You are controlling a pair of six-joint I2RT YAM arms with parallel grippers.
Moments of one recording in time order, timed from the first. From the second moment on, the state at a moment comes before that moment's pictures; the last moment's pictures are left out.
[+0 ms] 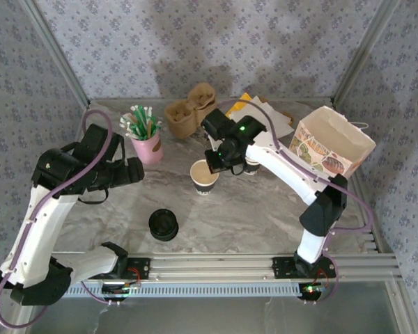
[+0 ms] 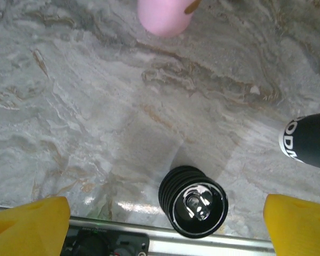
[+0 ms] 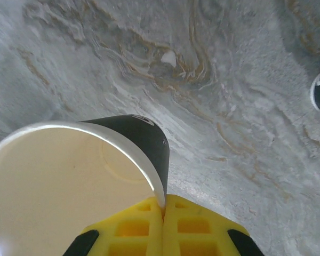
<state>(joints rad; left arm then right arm) -0.52 1.10 1.64 -1.63 -0.19 -0.67 0.80 1.76 1.80 -1.27 -0.05 0.40</state>
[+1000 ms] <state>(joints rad) -0.52 1.07 1.23 -1.59 0.06 -0.63 0.84 1.79 1.54 -1.13 -0.06 0.40</state>
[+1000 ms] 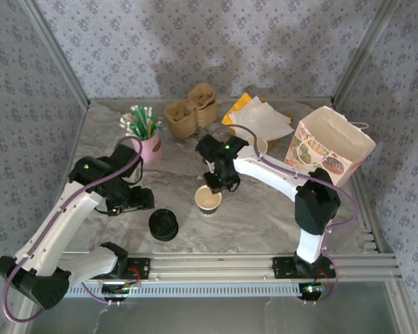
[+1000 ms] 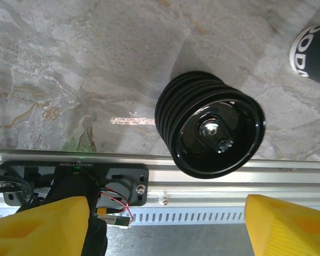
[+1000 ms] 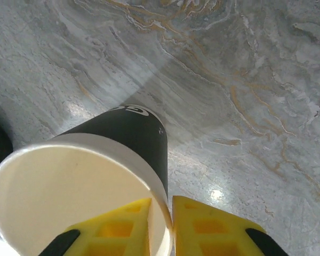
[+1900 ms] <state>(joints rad) -0.71 1.23 1.03 -1.45 0.01 -0.67 0.84 1.59 1.72 -1.15 -0.05 0.50</state>
